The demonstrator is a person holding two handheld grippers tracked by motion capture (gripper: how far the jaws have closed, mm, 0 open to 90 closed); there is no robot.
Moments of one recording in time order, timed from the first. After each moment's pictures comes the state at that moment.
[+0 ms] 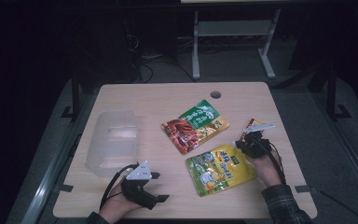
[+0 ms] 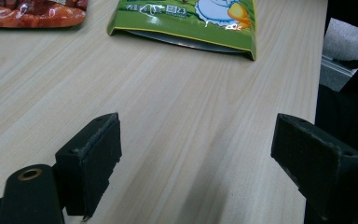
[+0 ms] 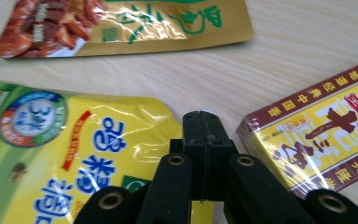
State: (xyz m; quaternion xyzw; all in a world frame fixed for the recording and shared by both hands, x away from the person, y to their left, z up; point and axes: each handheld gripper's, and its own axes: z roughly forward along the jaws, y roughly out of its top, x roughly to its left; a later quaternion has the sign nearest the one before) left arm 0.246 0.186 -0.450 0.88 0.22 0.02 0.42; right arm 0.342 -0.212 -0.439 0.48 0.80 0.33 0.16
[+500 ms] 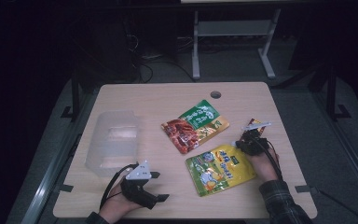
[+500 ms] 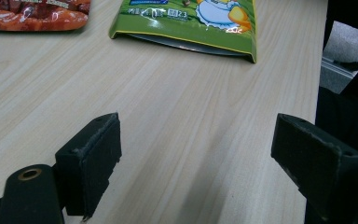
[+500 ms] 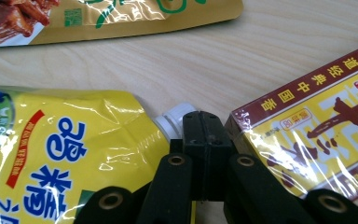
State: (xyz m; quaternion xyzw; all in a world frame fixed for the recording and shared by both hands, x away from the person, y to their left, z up) left arm 0.246 0.186 -0.449 0.88 0.22 0.03 0.42; right arm 0.360 -0.213 -0.457 0.50 0.80 0.30 0.15
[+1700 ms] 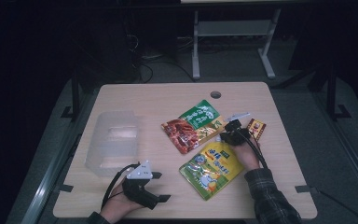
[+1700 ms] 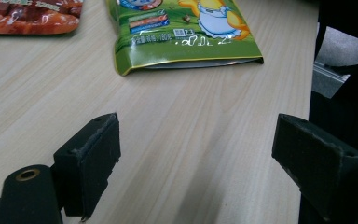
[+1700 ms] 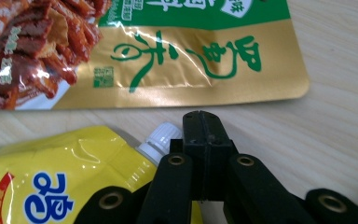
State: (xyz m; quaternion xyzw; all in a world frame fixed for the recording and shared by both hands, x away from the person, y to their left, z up) left arm 0.247 0.182 -0.449 0.88 0.22 0.01 0.43; right arm 0.399 -0.166 -0.458 0.47 0.81 0.31 0.14
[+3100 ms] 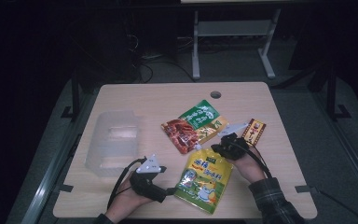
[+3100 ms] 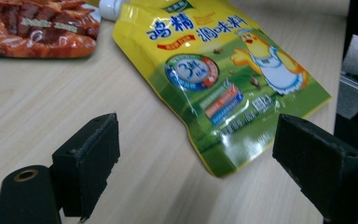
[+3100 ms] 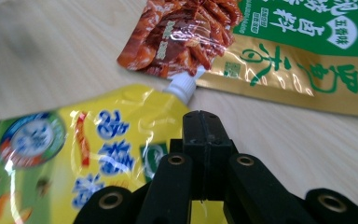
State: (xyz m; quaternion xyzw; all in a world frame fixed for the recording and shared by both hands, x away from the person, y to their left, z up) left arm 0.258 0.158 -0.440 0.88 0.24 0.04 0.41; right arm 0.336 -0.150 -0.427 0.36 0.86 0.35 0.11
